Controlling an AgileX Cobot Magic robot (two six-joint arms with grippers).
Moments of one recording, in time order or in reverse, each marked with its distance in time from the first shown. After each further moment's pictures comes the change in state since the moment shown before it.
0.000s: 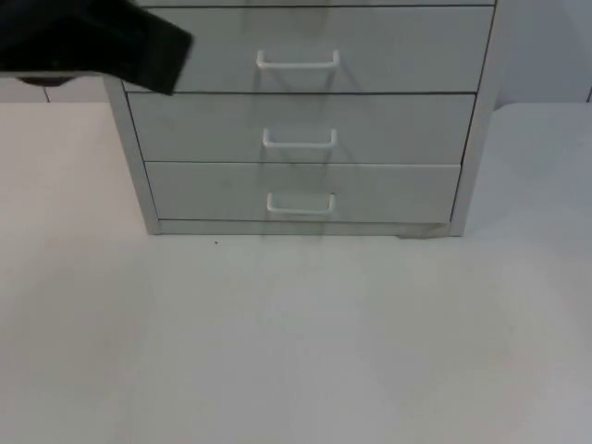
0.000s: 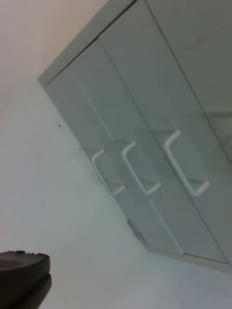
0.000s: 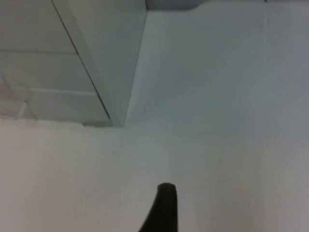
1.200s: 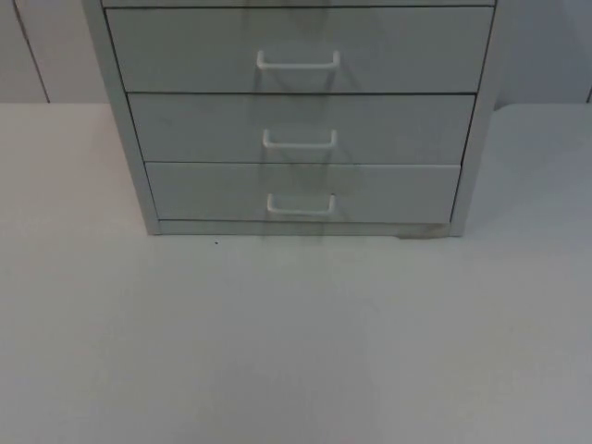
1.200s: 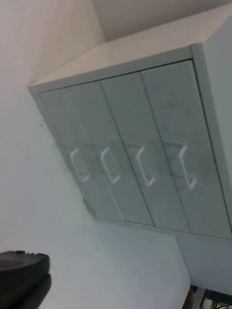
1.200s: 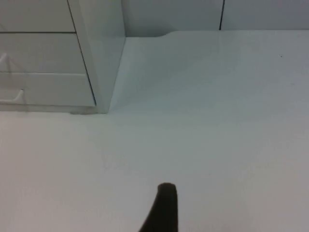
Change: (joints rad) right arm 0.002 -0.772 0.236 -0.168 0.306 0.180; left arm 0.000 -0.835 0.166 -0.207 0.293 0.219
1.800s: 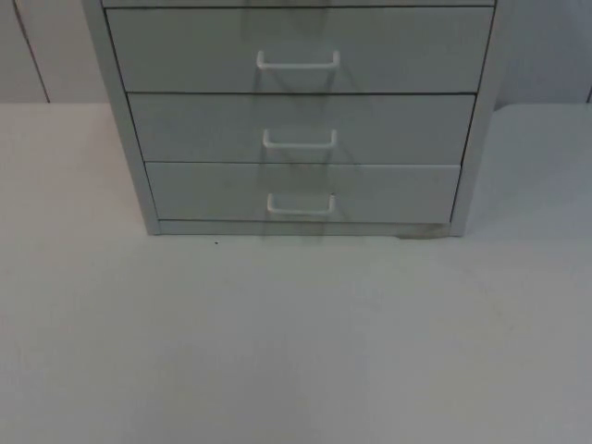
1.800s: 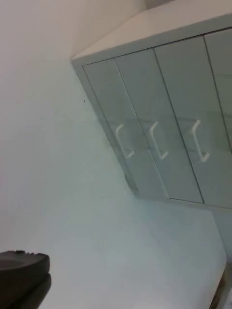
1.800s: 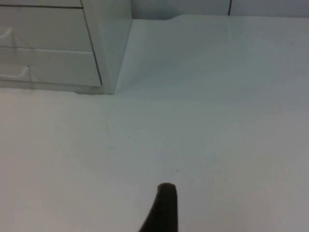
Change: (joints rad) right arm 0.000 -0.028 0.029 0.043 0.040 -0.075; left arm 0.000 -0.155 0.101 -0.114 0.111 0.064
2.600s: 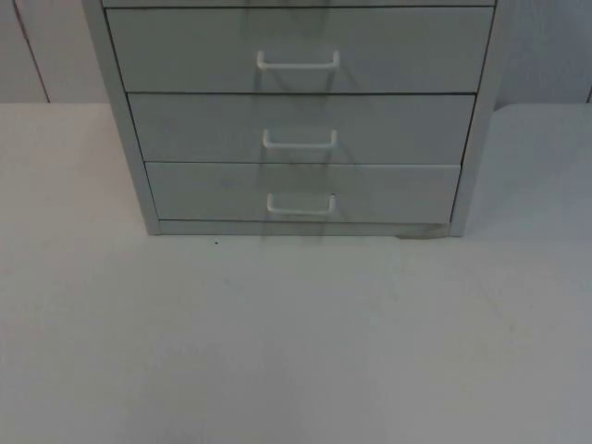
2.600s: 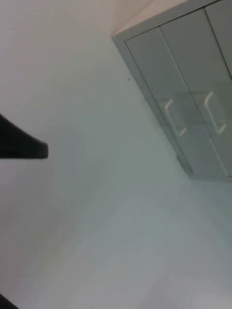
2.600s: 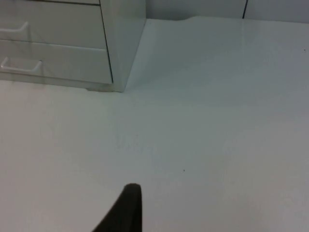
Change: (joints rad) right arm 0.000 0.000 0.000 0.018 0.004 -0.025; left arm 0.000 0.000 0.023 -0.092 0.116 0.099
